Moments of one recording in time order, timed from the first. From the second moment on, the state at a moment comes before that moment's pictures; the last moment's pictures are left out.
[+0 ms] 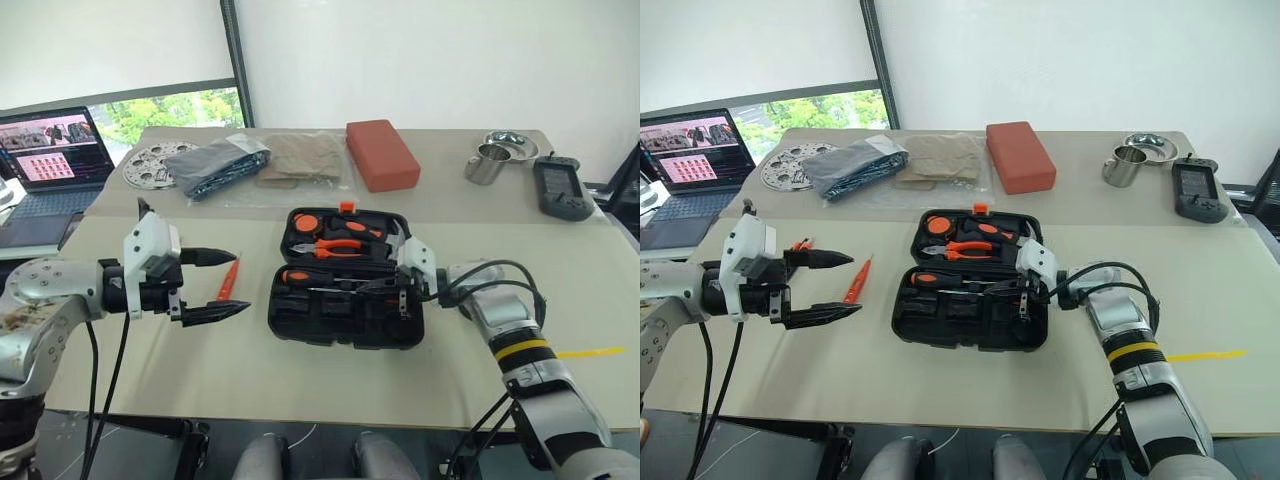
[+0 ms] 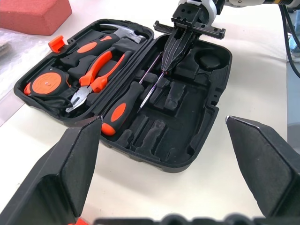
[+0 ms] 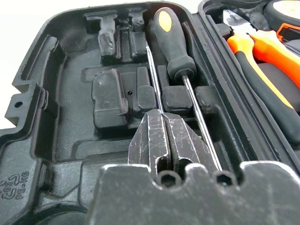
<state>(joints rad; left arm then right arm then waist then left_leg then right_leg) -0.20 0.95 0.23 -0.37 -0.63 0.61 -1.15 -0.62 -0.50 0.21 0.47 0.15 0.04 1.26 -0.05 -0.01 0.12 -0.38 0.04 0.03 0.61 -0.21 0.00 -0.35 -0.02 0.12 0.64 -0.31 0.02</state>
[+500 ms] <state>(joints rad) -0.03 0.74 0.27 -0.29 -0.42 0.54 -0.77 -0.56 -0.53 0.05 0.26 0.26 0.11 1.17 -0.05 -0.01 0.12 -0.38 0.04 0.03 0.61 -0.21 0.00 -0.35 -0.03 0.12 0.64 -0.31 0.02</state>
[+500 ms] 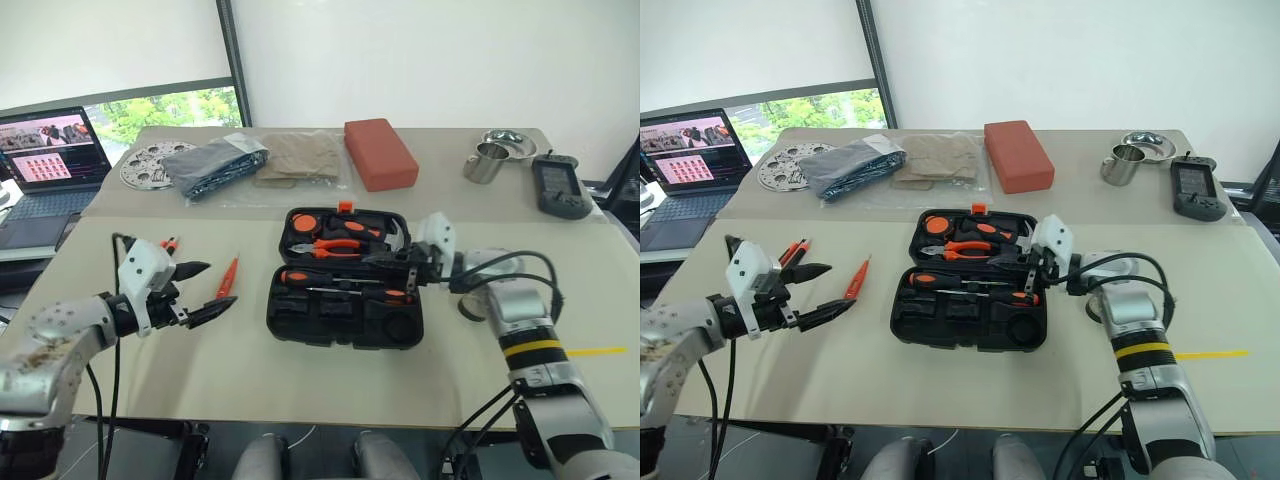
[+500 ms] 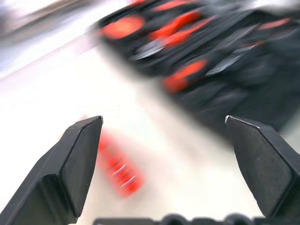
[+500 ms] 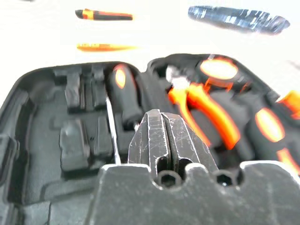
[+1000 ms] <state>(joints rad) -0.22 0.35 0.06 -0.12 -0.18 0.63 -0.29 -0.42 -0.61 -0.01 0.02 0.35 0.23 1.13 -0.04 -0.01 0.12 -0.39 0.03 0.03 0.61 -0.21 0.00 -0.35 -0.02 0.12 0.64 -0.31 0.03</state>
